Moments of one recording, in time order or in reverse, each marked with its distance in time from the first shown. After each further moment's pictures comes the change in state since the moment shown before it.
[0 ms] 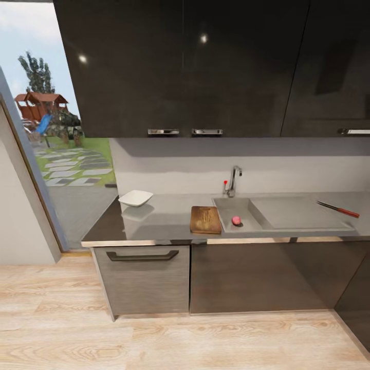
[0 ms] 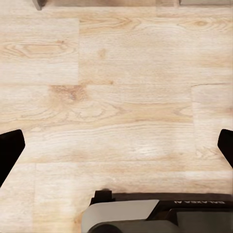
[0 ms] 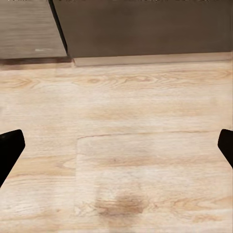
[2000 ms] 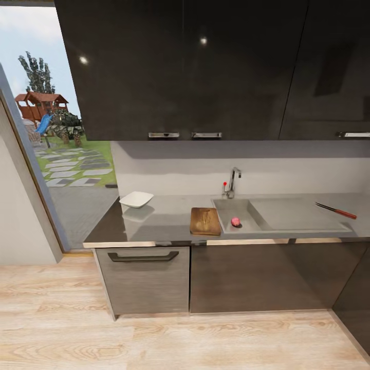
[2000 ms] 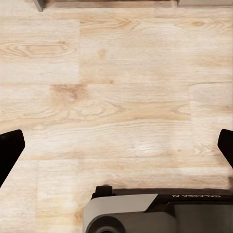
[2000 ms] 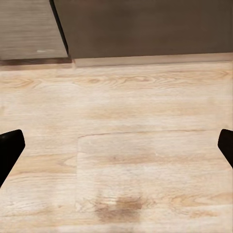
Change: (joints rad) left arm 0.000 0.001 -0.002 -0.001 -0.002 0.000 -0.001; right arm 0.000 0.000 -0.001 -0.001 0.000 0.001 0.000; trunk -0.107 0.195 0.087
